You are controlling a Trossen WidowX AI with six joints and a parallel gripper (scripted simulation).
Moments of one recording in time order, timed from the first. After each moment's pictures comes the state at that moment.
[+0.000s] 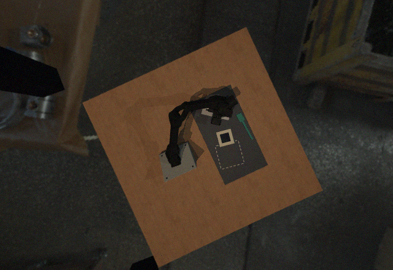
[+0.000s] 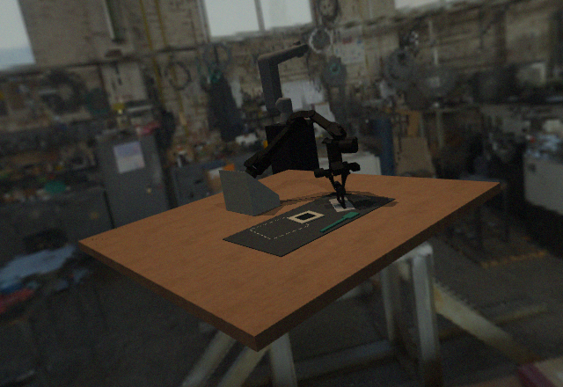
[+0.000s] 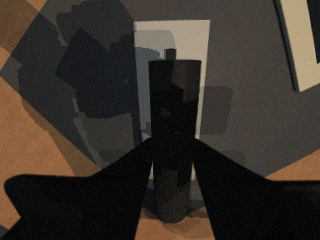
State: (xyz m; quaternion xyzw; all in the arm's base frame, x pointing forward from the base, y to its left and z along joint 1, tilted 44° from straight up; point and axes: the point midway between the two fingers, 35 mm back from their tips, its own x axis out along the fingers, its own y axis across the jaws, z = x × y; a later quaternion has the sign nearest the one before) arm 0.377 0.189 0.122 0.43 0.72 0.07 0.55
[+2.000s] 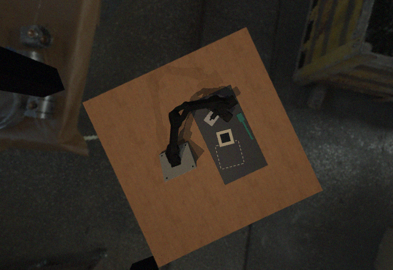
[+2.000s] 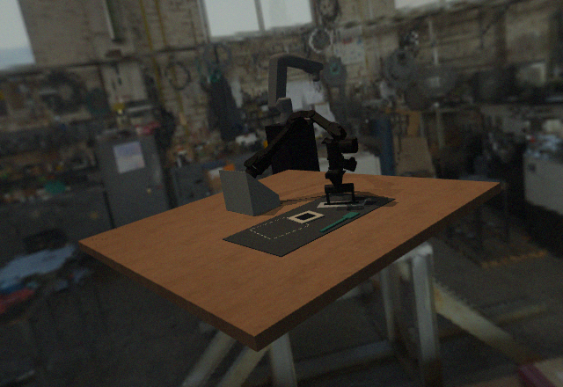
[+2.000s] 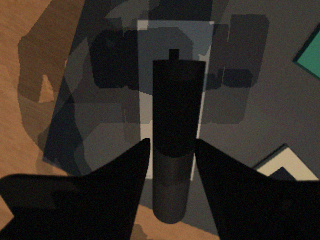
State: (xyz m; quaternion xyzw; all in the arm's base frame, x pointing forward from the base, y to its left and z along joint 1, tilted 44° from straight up) arm 0.377 0.190 0.122 0.05 0.55 0.46 0.69
